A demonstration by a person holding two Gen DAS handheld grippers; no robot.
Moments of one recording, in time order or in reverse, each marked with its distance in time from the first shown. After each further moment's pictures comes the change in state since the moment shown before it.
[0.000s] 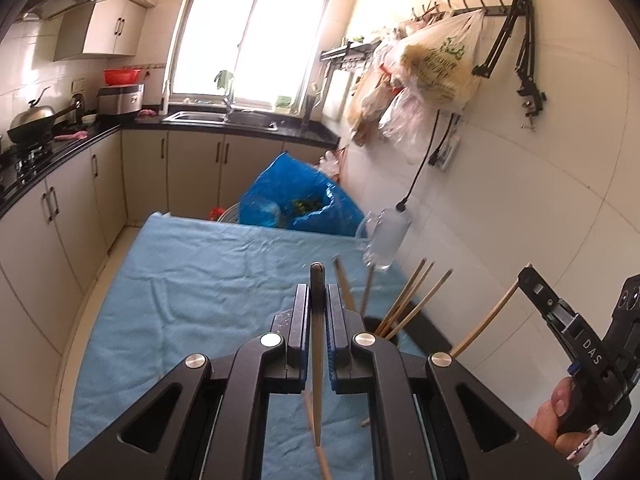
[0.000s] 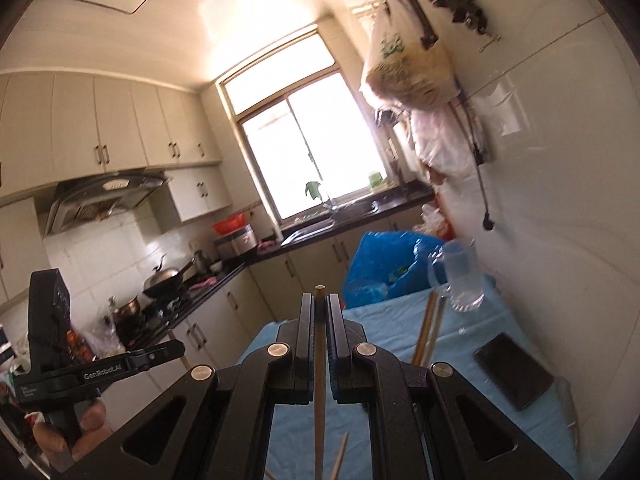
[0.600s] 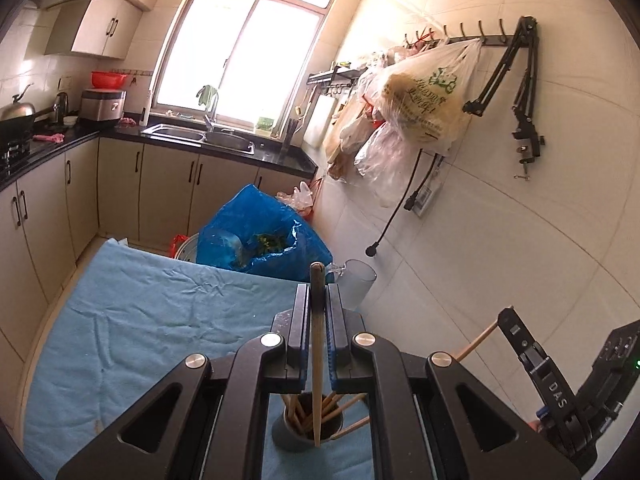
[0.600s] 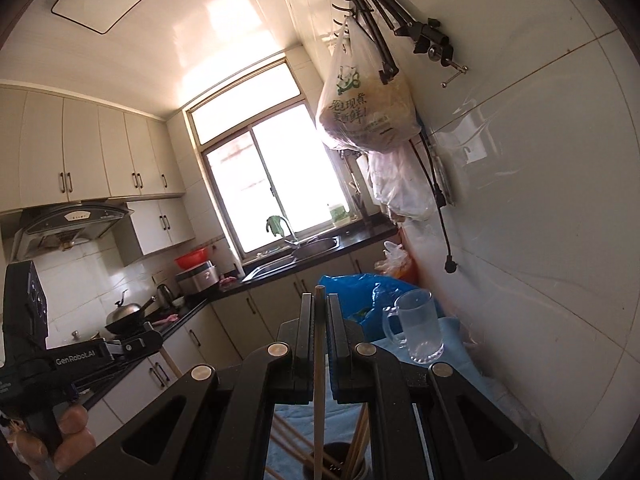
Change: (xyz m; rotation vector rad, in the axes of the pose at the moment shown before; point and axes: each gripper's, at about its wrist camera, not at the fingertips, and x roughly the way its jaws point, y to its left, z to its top) left arm 0.065 -0.046 0.056 -0.075 -0.077 -0.075; right arm 0.033 -0.041 0.051 0.005 -0.098 -0.129
